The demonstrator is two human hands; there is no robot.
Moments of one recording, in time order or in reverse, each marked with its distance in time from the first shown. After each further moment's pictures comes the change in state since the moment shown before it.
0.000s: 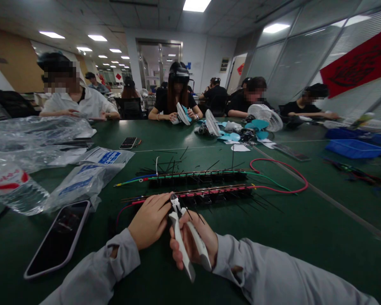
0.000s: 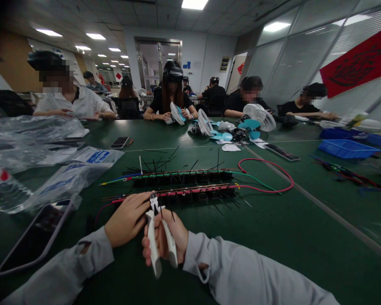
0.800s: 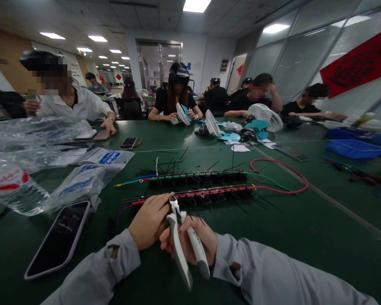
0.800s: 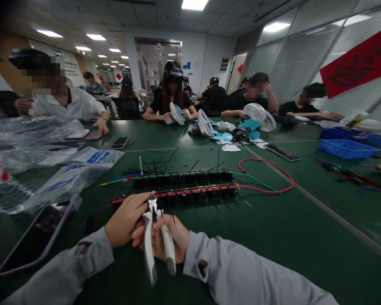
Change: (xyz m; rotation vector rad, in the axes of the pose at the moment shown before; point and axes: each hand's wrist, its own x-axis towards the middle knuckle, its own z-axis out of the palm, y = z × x) left_hand 0.002 -0.006 0.000 -0.021 -0.036 0.027; right_hand 0.004 -0.001 -0.004 0.023 -0.121 -0.059
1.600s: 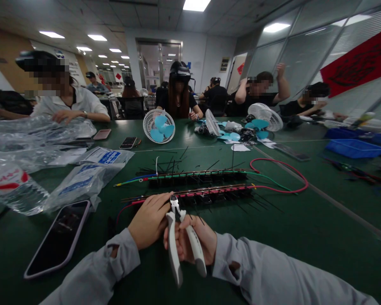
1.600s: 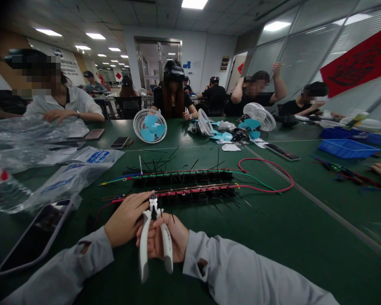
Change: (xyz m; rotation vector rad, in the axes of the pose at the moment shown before) left_hand 0.001 0.006 0.000 -0.006 0.030 -0.030; right_hand -0.002 -0.001 -0.002 -0.011 -0.063 0.038
